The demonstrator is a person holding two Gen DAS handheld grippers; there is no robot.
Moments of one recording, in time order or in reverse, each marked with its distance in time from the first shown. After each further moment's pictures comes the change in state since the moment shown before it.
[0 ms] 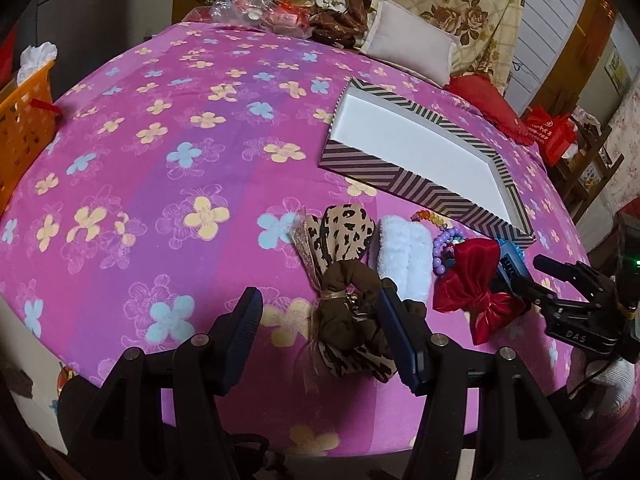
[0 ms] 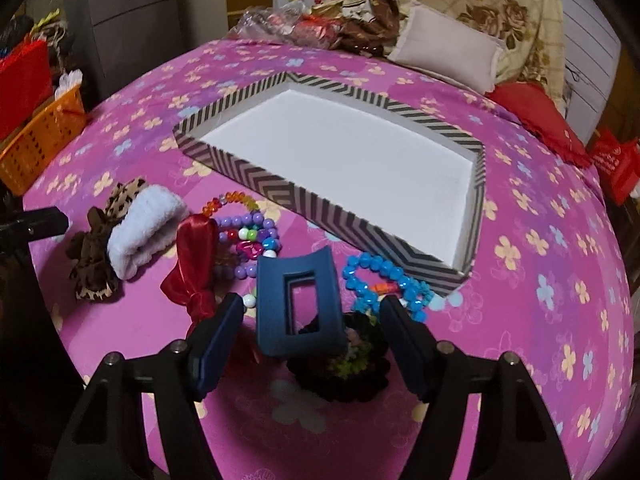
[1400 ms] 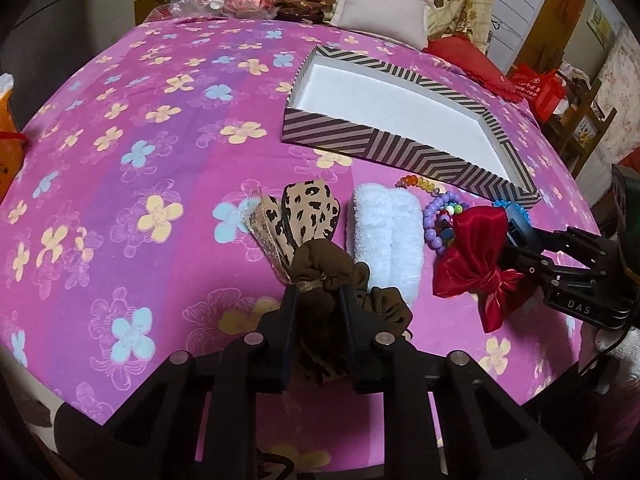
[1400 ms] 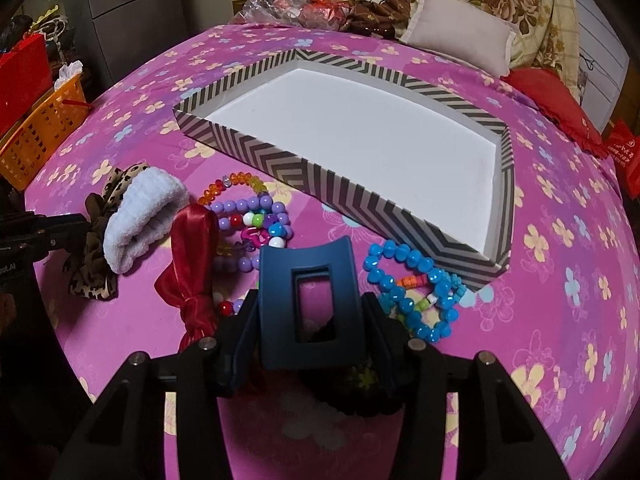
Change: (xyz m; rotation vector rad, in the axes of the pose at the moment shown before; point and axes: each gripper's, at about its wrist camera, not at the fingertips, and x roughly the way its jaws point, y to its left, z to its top) left arm 0.032 -0.022 -0.001 0.127 0.074 0.005; right arm 0.025 0.002 -0.002 0.012 0.056 0.053
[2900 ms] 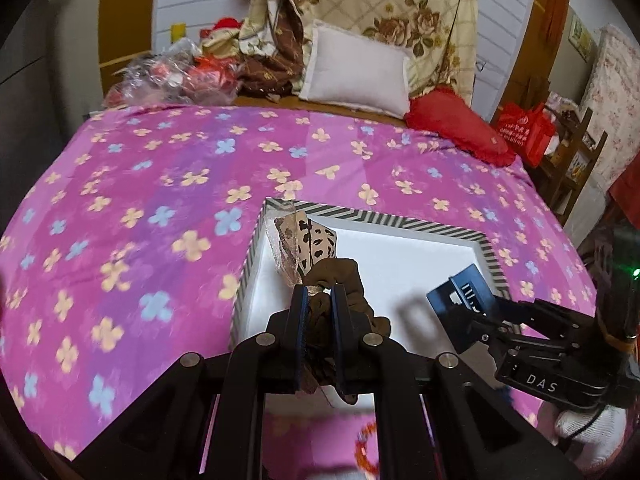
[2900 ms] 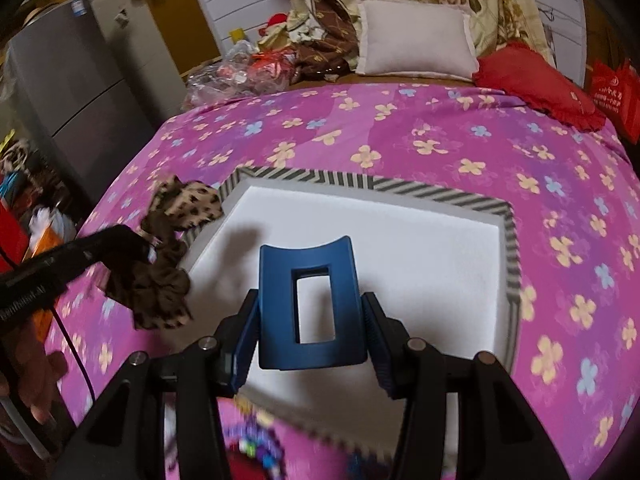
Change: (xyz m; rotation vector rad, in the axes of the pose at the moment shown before) left arm 0.042 -0.045 0.203 0.086 -0.158 -0.031; right arm 0.028 -0.067 0.141 0.298 -0.138 0.081
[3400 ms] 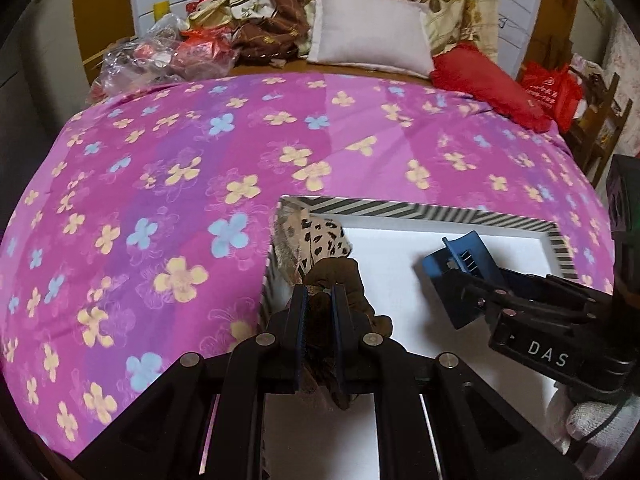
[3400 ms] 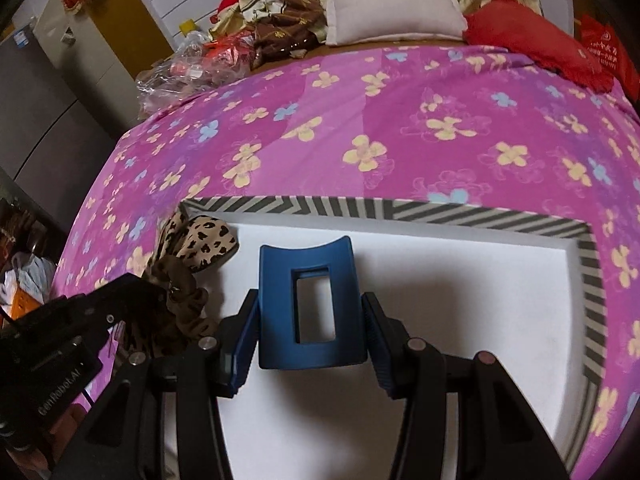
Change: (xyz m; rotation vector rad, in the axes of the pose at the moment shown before) left arm 0.092 0.022 0.028 0.059 0.117 0.076; right arm 0.104 -0.007 0.052 0.154 0.071 -0.025
